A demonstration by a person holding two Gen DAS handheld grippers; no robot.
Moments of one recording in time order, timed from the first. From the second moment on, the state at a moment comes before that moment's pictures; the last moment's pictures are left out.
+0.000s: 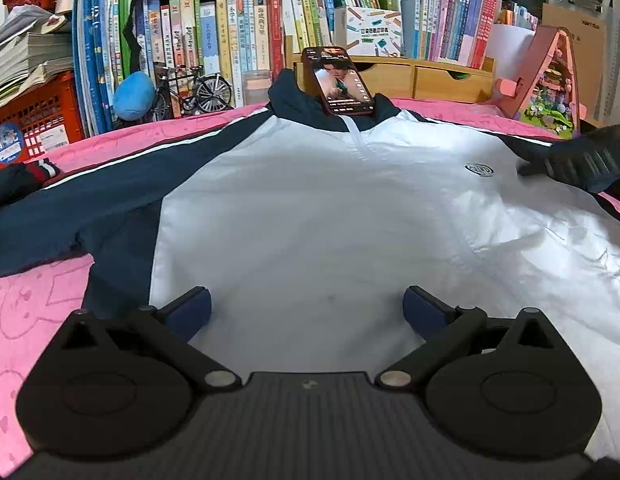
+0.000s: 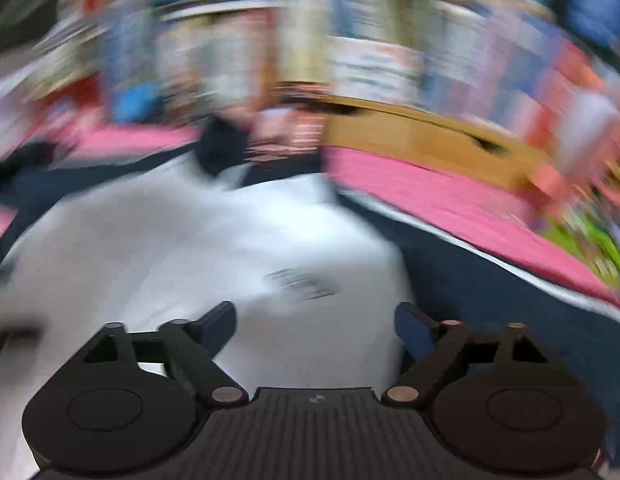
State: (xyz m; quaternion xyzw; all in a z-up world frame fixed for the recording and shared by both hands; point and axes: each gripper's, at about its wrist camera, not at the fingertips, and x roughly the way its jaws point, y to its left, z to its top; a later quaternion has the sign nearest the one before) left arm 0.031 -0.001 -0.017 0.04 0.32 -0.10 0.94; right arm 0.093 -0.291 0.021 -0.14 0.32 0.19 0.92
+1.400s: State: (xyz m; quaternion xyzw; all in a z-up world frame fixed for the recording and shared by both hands) left arm 0.273 0.029 -0.030 0.01 0.35 -0.10 0.93; right arm 0.139 -0.271 -0.023 -0.10 0.34 0.28 0.89
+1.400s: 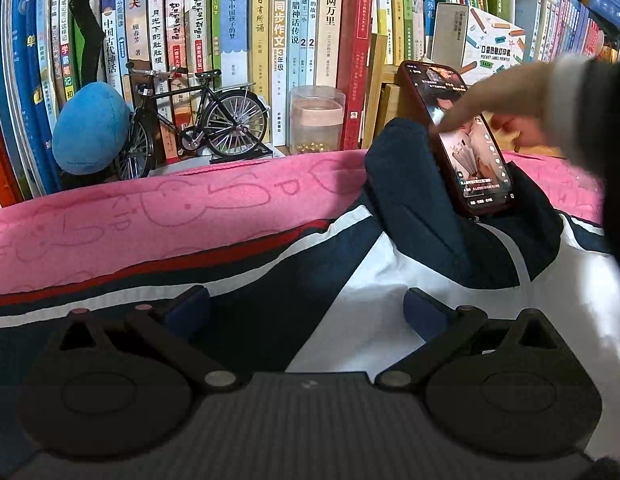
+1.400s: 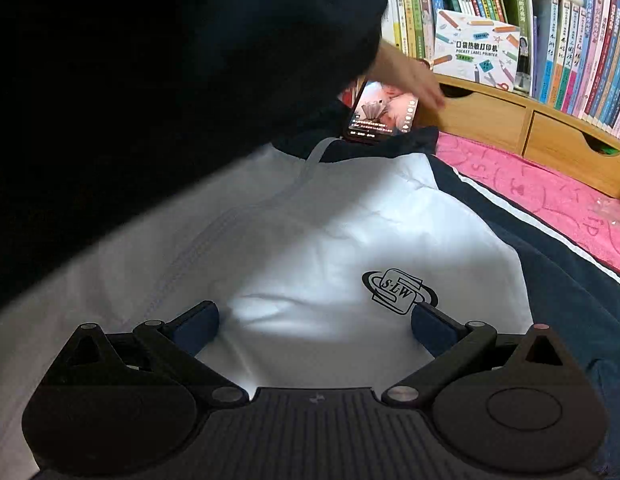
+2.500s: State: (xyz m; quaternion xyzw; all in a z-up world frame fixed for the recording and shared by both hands) left arm 0.272 0.031 -0.031 0.00 0.35 -0.09 0.93; right arm 0.139 -0.270 -0.027 -0.10 0.34 0.28 0.89
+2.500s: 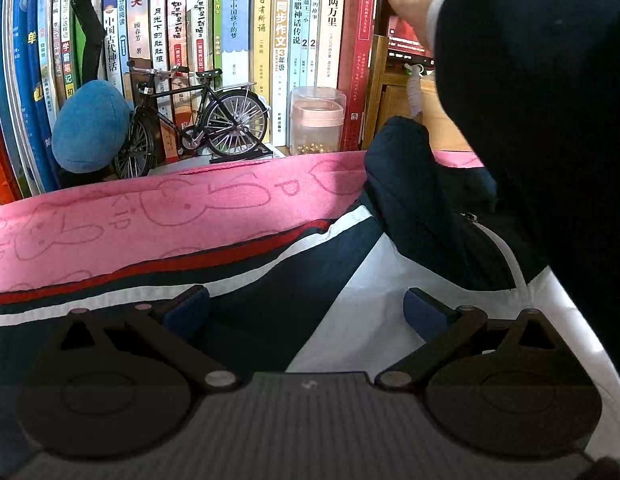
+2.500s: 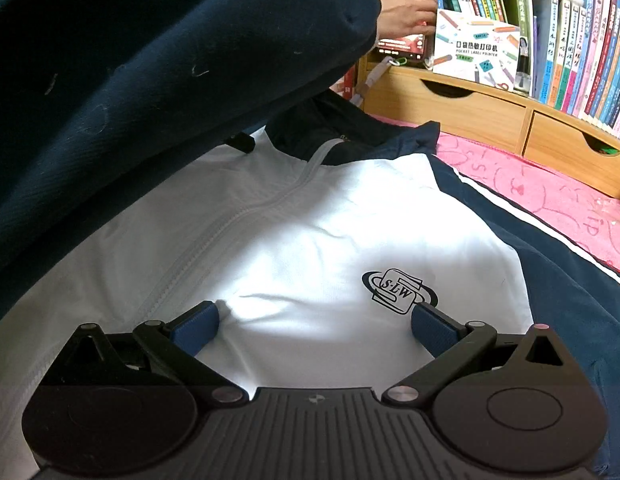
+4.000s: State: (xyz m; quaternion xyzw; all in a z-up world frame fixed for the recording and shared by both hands) left arm -0.068 0.039 0.008 0.06 0.37 -0.01 0.93; right arm 0.137 -0.269 -0.028 -0.09 0.34 0.27 0.90
